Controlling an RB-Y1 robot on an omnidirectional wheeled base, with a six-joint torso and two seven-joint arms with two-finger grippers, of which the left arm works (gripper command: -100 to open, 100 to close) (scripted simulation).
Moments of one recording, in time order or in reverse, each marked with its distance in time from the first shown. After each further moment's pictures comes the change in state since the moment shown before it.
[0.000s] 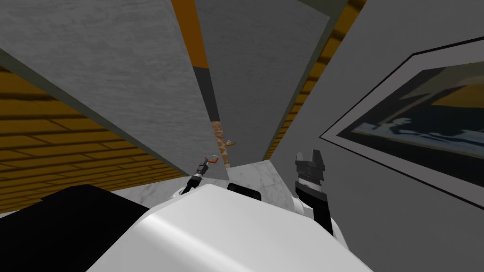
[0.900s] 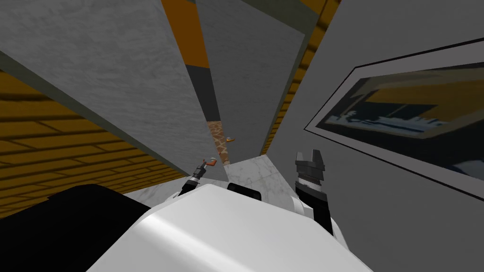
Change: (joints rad) arm 0.048 0.039 -0.040 0.030 -0.016 -0.102 0.047
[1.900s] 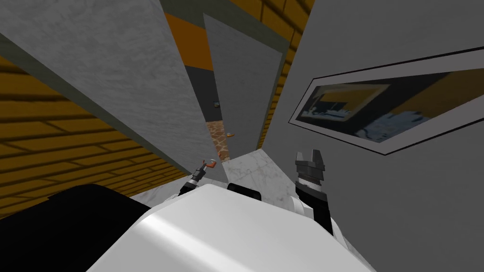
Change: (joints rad) arm 0.002 0.019 -0.036 0.056 -0.028 -0.084 0.035
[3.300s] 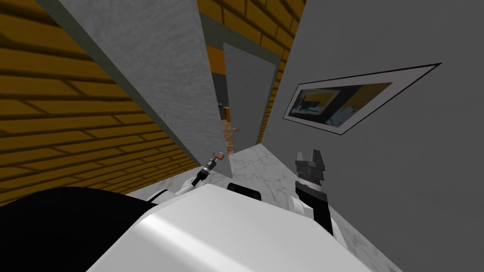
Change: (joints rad) arm -0.270 -0.047 -0.025 0.129 -0.148 0.086 0.042
